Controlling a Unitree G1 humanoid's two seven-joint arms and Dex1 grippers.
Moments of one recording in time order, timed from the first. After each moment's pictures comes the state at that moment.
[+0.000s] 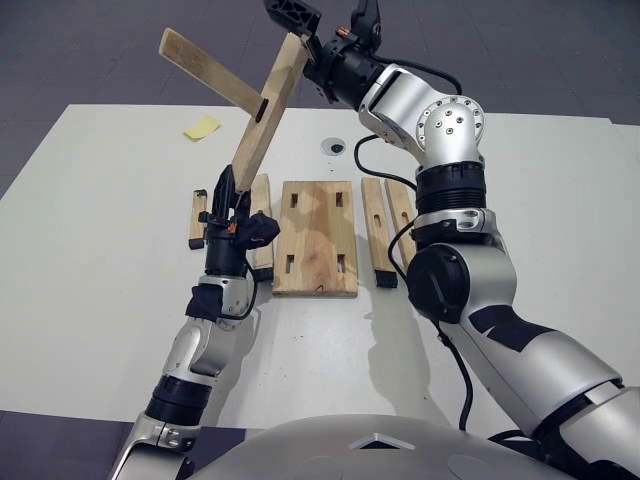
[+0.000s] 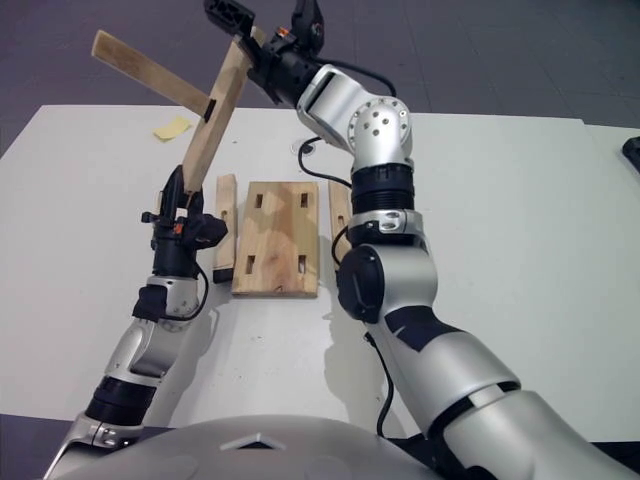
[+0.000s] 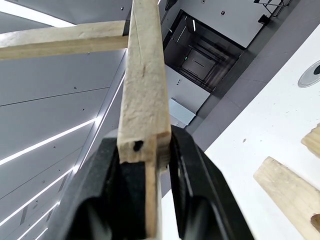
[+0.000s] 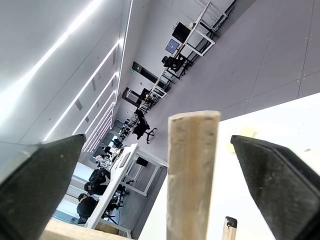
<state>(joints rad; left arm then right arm) 0.01 0.31 -0.24 -0.14 0.82 -0.02 0.38 -1.20 0.11 -0.45 0.68 0.87 0.79 0.06</state>
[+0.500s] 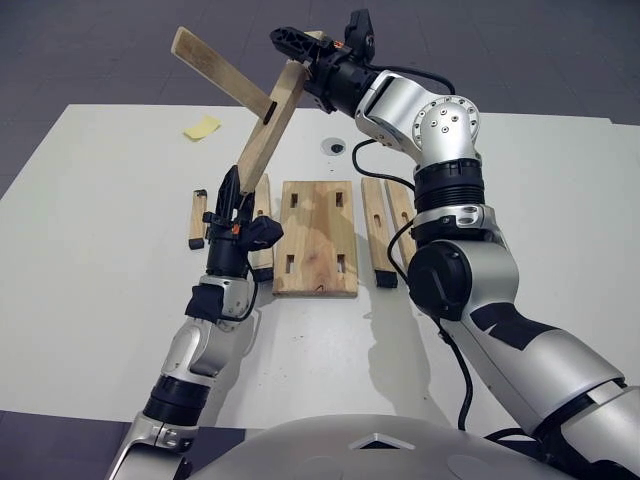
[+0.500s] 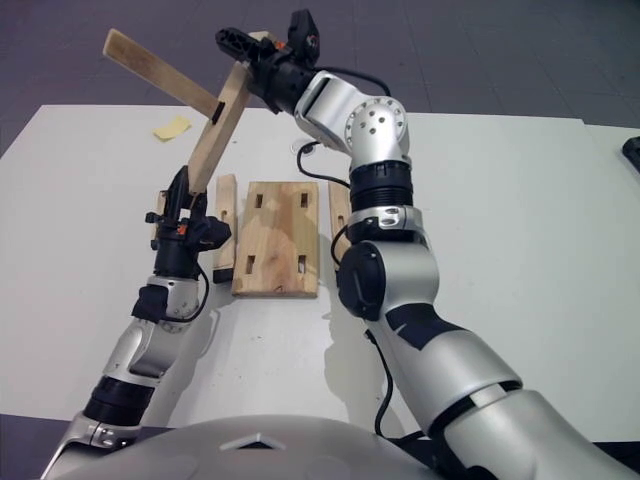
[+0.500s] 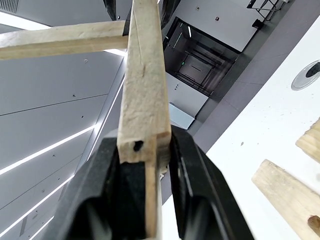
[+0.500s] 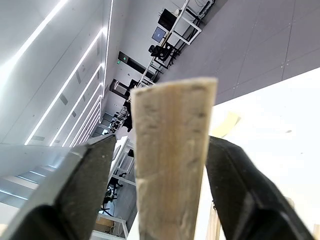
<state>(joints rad) 0.01 0.32 -0.24 -0.14 0.85 -0.03 0.37 -1.21 0.10 -0.47 0.70 0.86 0.85 0.00</state>
